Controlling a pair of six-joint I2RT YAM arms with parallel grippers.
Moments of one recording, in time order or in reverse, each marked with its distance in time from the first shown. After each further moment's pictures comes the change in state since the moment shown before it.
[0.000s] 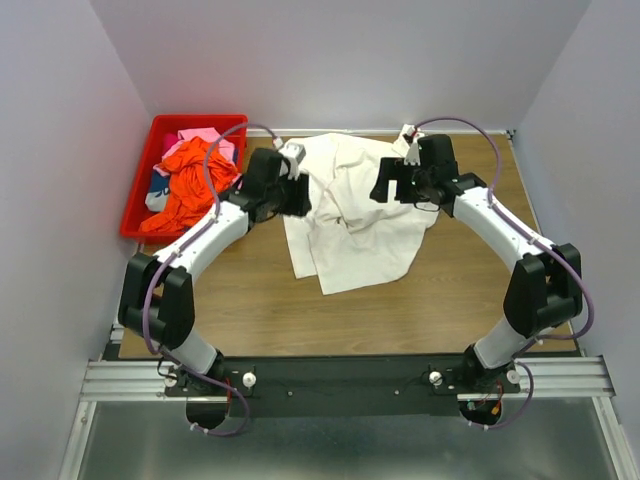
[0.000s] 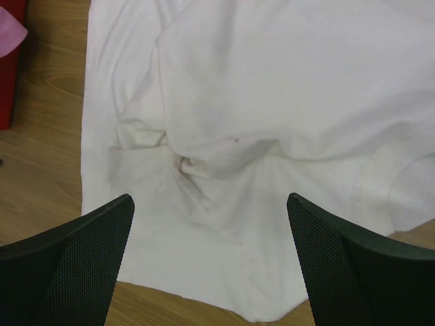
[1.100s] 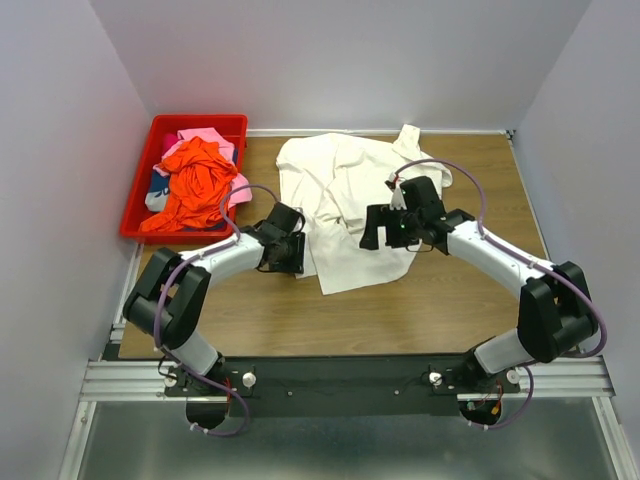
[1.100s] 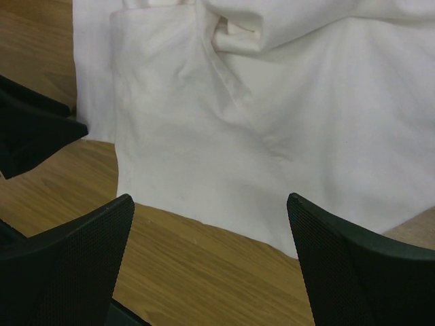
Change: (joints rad) left arm -0.140 -0.011 -0.405 -0.066 -0.144 -0.272; right arm 0.132 -0.169 -0.326 0.033 -0.035 0.053
